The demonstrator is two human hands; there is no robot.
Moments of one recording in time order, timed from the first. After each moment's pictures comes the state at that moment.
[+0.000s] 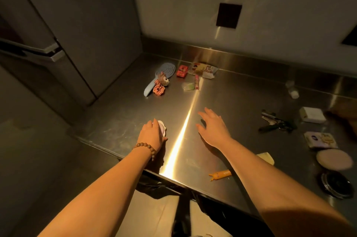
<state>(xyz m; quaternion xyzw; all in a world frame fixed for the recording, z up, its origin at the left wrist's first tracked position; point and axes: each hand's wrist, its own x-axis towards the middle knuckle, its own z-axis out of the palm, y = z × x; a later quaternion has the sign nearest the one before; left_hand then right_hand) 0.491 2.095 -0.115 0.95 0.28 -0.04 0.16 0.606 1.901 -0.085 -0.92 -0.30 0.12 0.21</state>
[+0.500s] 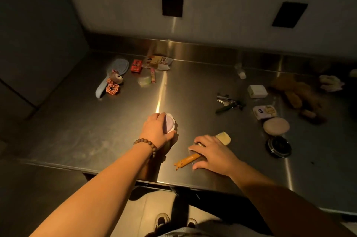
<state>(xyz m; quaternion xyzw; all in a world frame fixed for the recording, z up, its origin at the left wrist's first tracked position) 0.547 1.988 -0.113 0.96 0.10 0.01 0.25 0.560 1.751 -0.115 -0.89 -0.42 0.14 0.06</state>
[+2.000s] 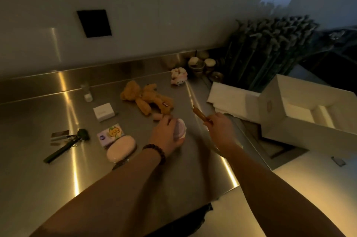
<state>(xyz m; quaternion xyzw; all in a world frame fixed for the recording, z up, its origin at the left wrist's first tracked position) 0.700 1.477 -0.096 0.94 -0.22 -0.04 0.28 0.663 1.281 -0.077 -0.97 0.14 -0.08 0.18</state>
